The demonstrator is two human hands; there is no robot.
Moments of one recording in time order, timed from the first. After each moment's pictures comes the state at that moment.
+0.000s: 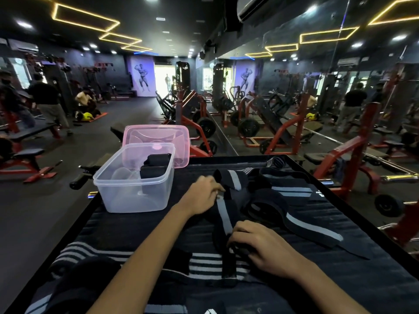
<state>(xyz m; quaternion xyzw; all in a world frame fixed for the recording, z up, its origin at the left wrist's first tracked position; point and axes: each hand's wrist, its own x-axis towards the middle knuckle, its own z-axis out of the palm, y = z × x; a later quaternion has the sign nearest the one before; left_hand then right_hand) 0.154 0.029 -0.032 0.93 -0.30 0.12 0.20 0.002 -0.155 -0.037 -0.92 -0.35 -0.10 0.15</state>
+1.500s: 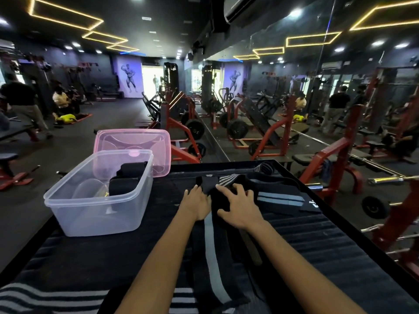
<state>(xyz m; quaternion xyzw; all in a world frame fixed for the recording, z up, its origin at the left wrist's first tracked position) 0.231 -0.025 -0.073 0.98 -0.19 0.03 0.10 0.133 -0.158 -0.023 -0.99 0.01 -0.02 0.17</state>
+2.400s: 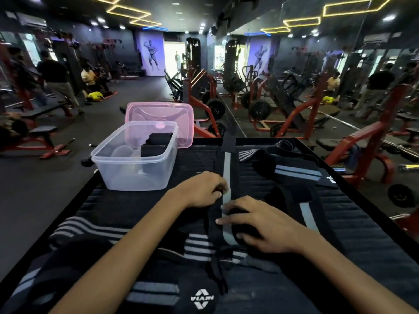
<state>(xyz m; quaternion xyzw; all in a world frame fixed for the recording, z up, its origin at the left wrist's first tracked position) 0.102 0.031 -0.007 0.93 -0.32 -0.04 0.16 0.025 -0.169 -0.032 -0.91 -0.41 -0.05 0.07</state>
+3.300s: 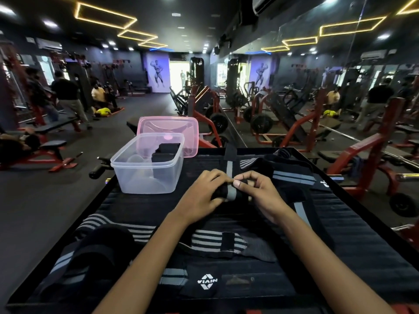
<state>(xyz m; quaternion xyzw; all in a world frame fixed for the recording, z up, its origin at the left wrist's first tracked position) 0.057 0.042 -0.018 0.86 -0.37 0.21 0.27 0.049 -0.148 -0.019 -0.69 -0.14 -0.03 0.71</state>
